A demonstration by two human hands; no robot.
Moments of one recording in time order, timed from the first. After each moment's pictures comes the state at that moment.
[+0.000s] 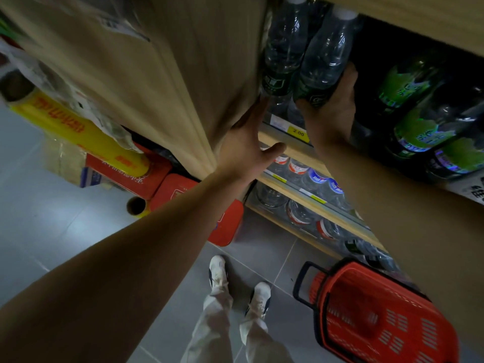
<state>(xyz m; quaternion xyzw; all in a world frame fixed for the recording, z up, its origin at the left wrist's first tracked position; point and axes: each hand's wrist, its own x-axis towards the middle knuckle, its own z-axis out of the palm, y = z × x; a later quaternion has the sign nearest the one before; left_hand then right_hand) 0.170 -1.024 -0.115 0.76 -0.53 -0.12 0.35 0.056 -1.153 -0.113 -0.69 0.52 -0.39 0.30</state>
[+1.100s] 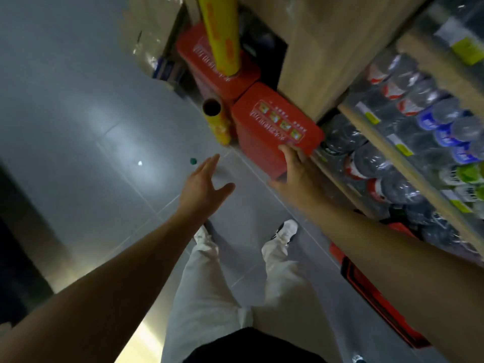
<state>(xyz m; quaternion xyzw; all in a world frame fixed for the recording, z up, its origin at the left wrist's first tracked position) 0.211 -0.603 -0.186 0.90 -0.24 -0.28 0.22 0.084 -0.790 -0.210 -0.90 0.30 0.02 0.32</state>
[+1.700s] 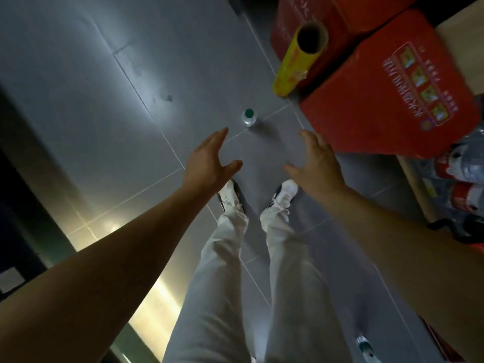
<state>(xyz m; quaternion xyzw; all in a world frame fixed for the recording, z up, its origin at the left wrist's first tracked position) 0.358 -0.422 -0.359 0.90 -0.16 -0.32 0.23 0.243 -0.633 -0.372 -0.89 0.29 0.16 0.31</state>
